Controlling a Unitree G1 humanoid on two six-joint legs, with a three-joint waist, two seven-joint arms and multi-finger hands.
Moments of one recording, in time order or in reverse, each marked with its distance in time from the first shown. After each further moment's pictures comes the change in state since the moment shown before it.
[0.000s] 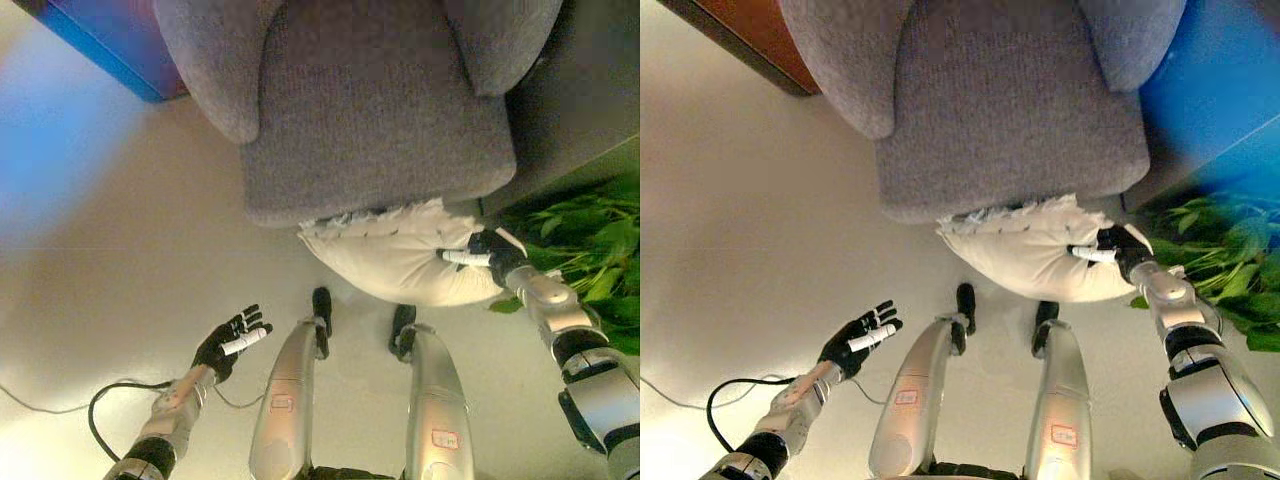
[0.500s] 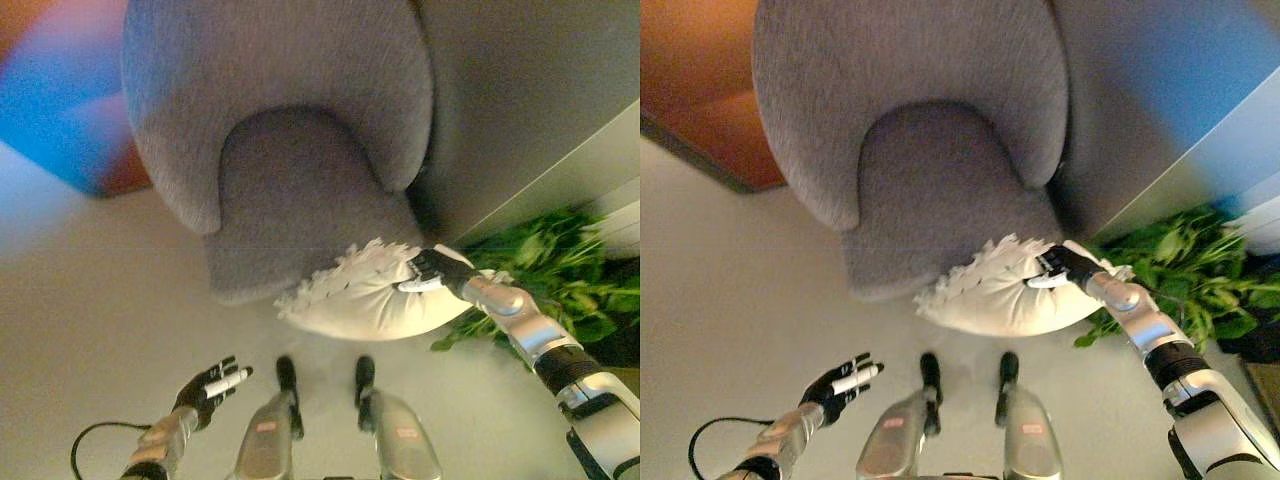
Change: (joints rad) left arm 0.056 -0.042 0.172 0.244 0.185 0.106 0.014; right arm 0.173 -0.011 0.070 -0.594 -0.219 0.276 0.080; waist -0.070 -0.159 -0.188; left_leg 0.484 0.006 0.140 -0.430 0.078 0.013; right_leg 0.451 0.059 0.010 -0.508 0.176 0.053
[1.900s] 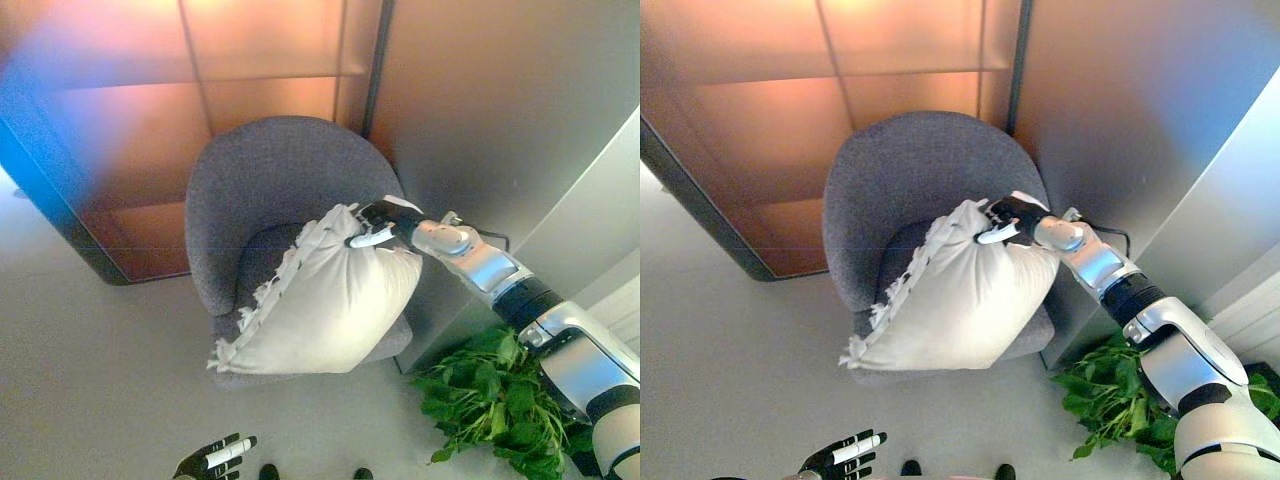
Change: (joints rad) left arm 0.116 -0.063 0.042 0.061 0.059 0.120 -0.042; right arm -0.455 0.072 0.241 0.142 0.223 0.251 -0.181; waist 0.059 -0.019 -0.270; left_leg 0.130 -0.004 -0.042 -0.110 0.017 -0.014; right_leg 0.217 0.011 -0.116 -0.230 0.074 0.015
